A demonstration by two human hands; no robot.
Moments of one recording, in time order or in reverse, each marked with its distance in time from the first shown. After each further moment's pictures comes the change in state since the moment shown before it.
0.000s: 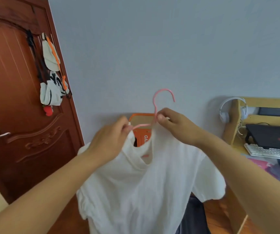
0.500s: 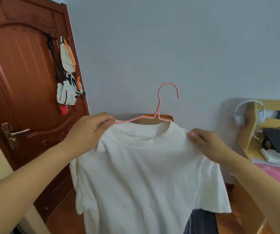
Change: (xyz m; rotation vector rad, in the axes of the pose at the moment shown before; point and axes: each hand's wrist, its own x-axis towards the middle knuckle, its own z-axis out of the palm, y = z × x) left_hand -0.018 -0.066 -0.073 -0.008 0.016 0.007; right_hand -0.036 0.073 0.004 -0.177 0.087 0.096
